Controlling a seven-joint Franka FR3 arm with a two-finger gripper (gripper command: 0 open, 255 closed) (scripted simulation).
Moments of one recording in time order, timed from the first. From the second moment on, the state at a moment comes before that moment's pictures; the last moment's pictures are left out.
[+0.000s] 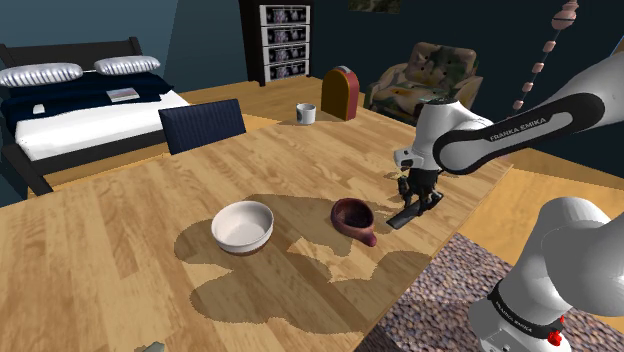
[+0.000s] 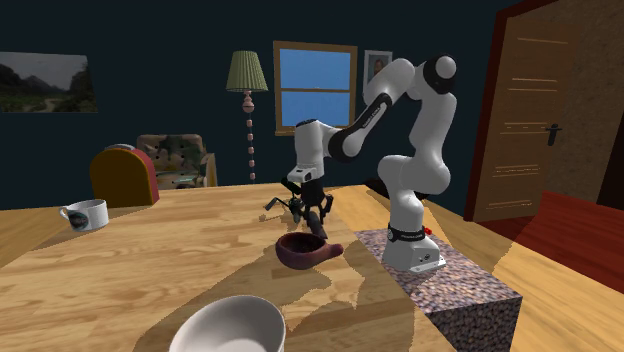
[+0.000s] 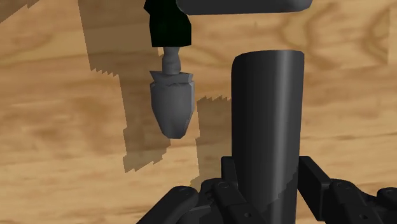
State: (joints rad) arm 0.35 -0.51 -0.48 -2.80 -0.31 2.24 -1.40
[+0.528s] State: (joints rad) arm 0.34 -0.60 -0.45 -2.75 -0.30 2.10 -1.40
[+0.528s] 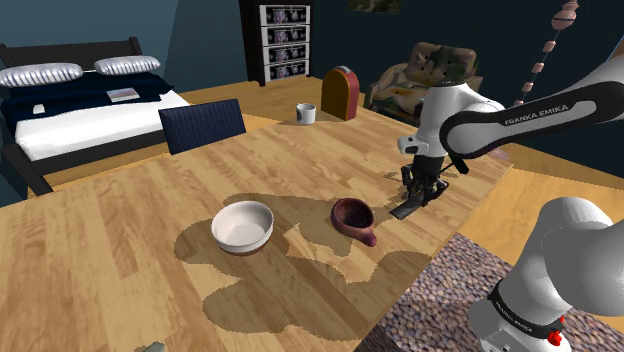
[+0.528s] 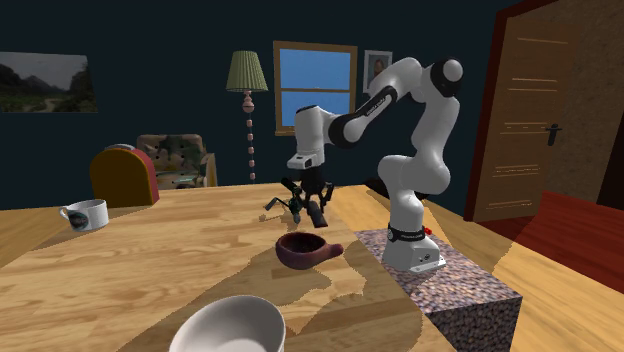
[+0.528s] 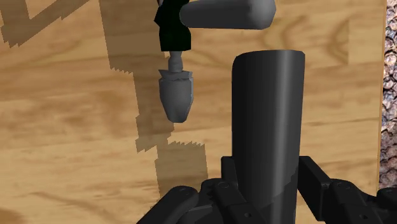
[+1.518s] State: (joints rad) arm 0.35 -0.69 -0.39 -2.60 -0.26 1.86 -1.40
